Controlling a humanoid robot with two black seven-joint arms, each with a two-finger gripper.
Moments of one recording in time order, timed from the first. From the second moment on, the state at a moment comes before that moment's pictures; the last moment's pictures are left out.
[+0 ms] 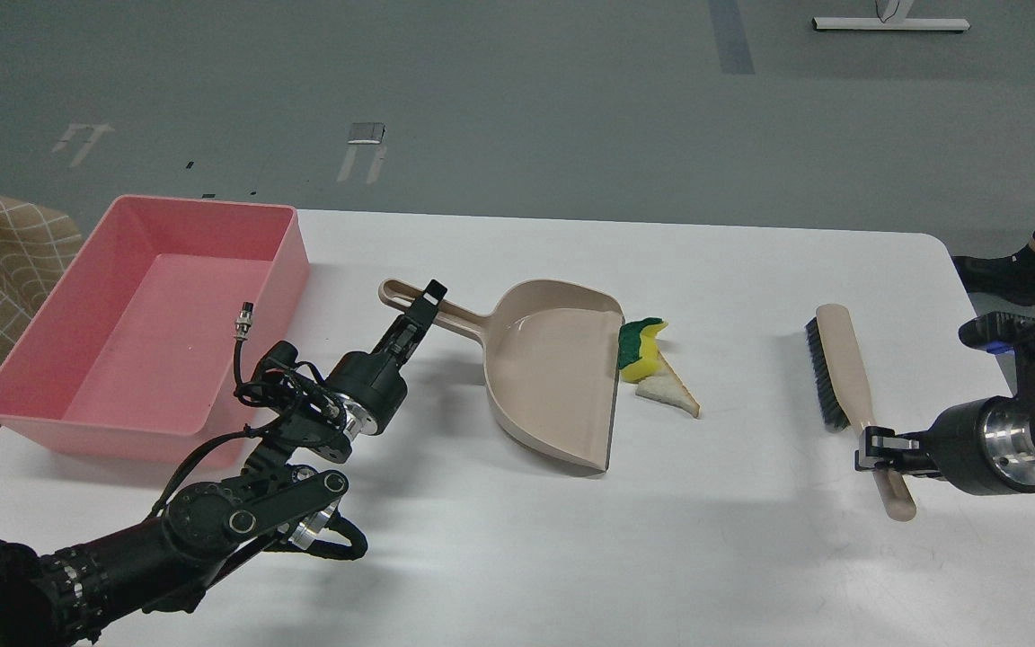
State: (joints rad) left arm -0.51 0.25 -0.38 -0.98 0.91 0.49 -0.46; right arm 0.98 -1.00 0.08 1.61 -0.91 0.49 -0.49
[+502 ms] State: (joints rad) left arm -0.51 0.25 -0.38 -0.98 0.91 0.49 -0.46; right arm 0.97 -0.86 0.12 1.61 -0.90 0.49 -0.49
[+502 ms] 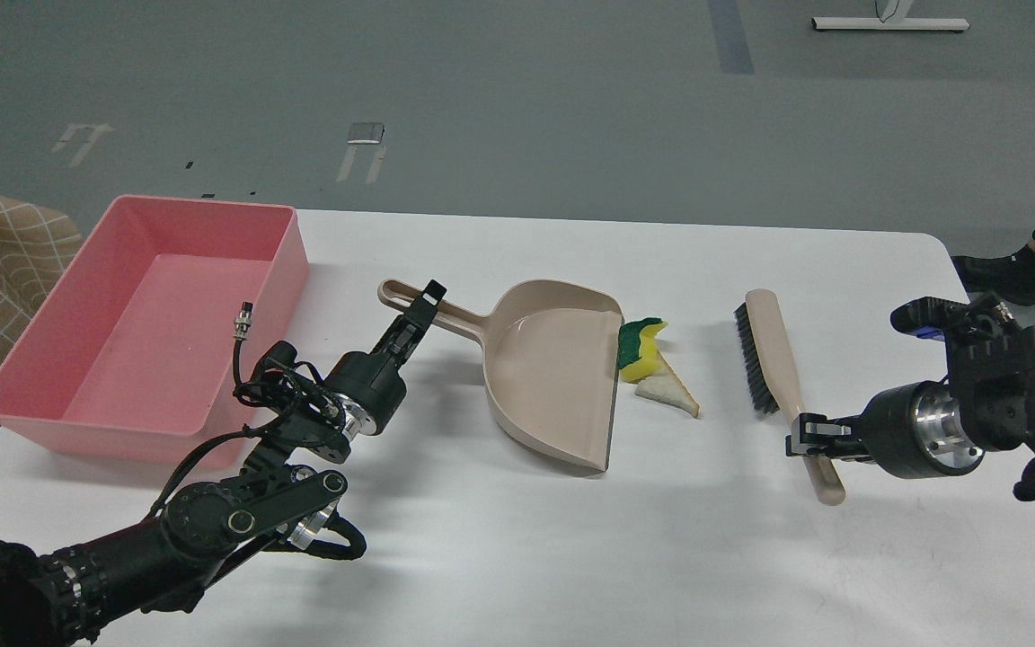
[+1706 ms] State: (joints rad) left arm -0.53 0.25 -0.38 -0.98 0.92 0.49 -0.46; right arm 0.96 -0.43 0.27 1.47 -0.88 0.49 -0.49
